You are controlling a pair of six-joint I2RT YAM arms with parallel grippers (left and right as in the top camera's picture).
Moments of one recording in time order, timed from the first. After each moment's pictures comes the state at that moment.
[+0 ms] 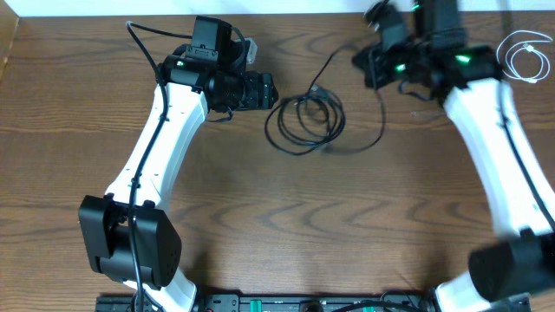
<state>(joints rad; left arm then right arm) -0.22 1.79 1.60 -0.91 0.37 -0.22 0.21 1.70 1.72 -0.76 -0.46 -0.04</state>
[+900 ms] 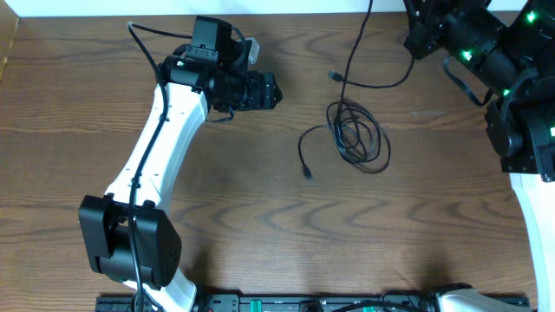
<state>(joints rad) -0.22 1.79 1.60 -0.90 0.43 -0.22 0.20 1.39 1.76 -0.41 -0.41 0.15</state>
